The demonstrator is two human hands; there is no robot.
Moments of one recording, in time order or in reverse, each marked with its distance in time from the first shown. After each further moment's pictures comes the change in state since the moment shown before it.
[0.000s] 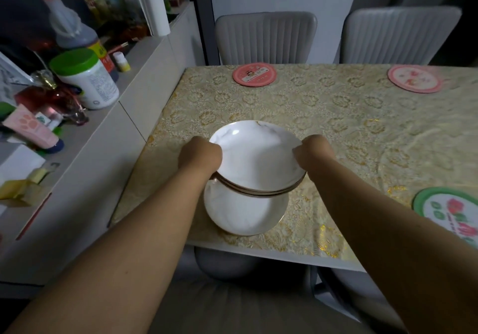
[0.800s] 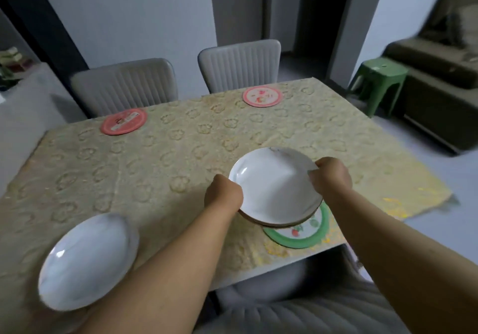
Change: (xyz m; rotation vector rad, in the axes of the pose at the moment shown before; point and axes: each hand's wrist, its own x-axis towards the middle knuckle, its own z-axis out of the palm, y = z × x) left_hand -0.187 0.232 0.224 0.006 -0.320 0.216; right_hand 0.010 0.299 -0.236 0.141 0.355 0.285
